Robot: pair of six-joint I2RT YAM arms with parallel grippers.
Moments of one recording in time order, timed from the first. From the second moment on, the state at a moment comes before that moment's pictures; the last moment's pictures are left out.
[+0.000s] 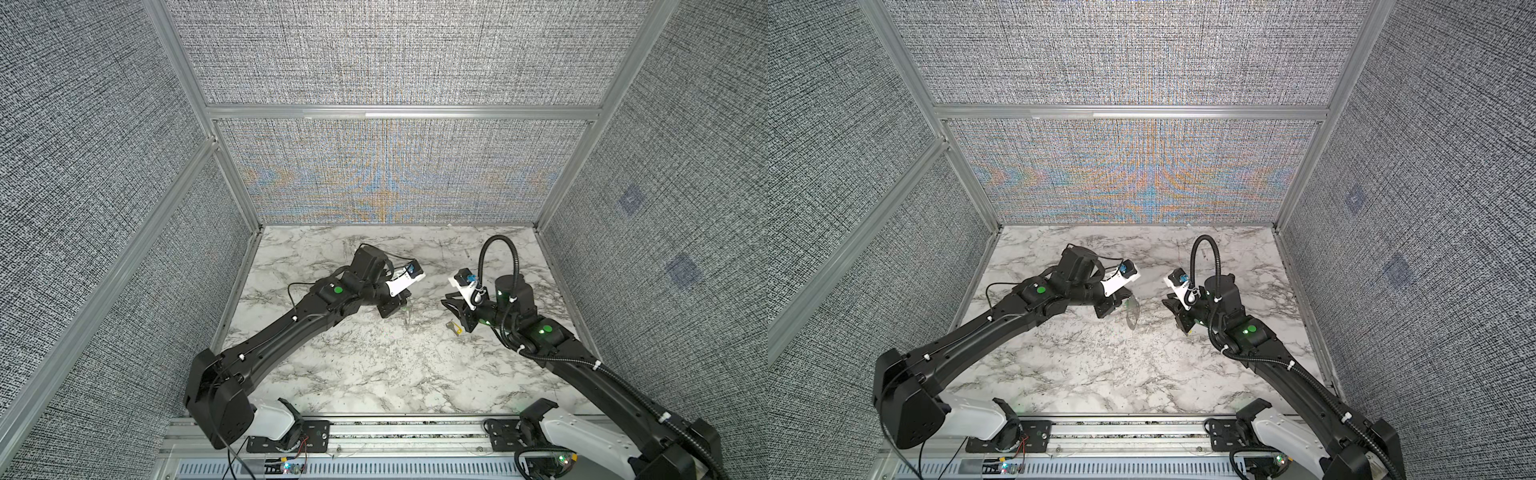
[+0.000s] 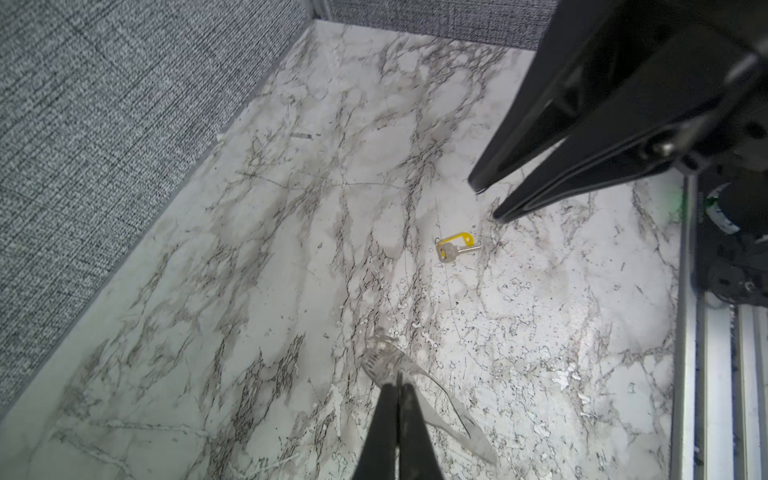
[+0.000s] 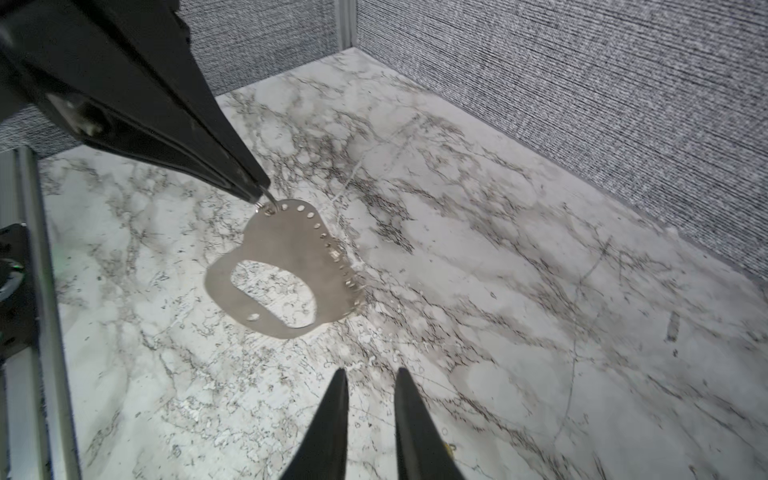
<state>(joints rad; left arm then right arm) -0.76 1.37 1.19 -0.50 0.33 0.42 0.51 1.00 0.76 -0.21 -0.36 -0.20</state>
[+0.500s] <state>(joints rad) -0.76 1.32 1.17 -0.47 0.47 0.55 0.57 1.09 0.77 -0.07 -0.59 -0.22</state>
